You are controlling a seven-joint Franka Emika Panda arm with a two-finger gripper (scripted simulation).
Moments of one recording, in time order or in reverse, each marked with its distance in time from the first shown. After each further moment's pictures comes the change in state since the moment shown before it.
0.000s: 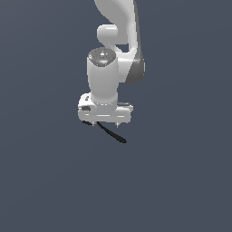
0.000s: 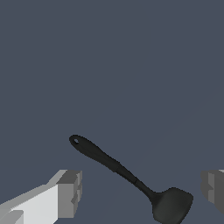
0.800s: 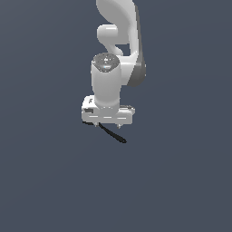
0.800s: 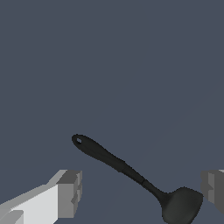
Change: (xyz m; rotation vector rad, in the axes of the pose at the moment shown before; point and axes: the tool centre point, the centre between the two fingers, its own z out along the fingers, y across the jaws) arm -0.005 -0.009 0.013 0.002 -0.012 0.027
